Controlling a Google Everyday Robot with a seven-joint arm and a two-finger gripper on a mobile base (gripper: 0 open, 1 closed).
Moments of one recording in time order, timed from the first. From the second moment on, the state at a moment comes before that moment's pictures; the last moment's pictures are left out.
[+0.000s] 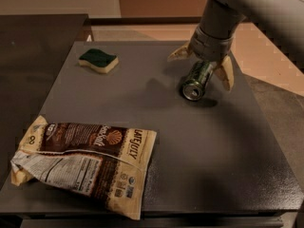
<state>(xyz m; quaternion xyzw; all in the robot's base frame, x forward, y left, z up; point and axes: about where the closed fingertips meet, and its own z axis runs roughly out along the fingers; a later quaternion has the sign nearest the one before) 0.599 -0.142 0.861 -0.95 0.31 -0.04 0.08</state>
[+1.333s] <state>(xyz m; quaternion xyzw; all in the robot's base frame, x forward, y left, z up) 0.603 -0.131 0.862 -0.94 0.32 -0.04 0.07</state>
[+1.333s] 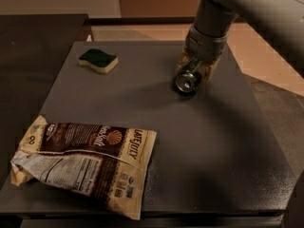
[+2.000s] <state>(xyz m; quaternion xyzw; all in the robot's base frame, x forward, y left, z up) 0.615 -0.120 0.906 -0.85 0.50 0.04 0.17</state>
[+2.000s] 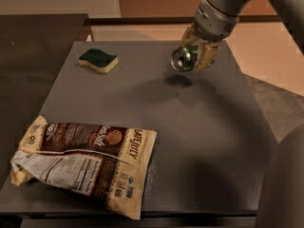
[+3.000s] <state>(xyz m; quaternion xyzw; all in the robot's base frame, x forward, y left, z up) 0.600 -0.077 0.952 -0.64 0.64 0.27 0.33</state>
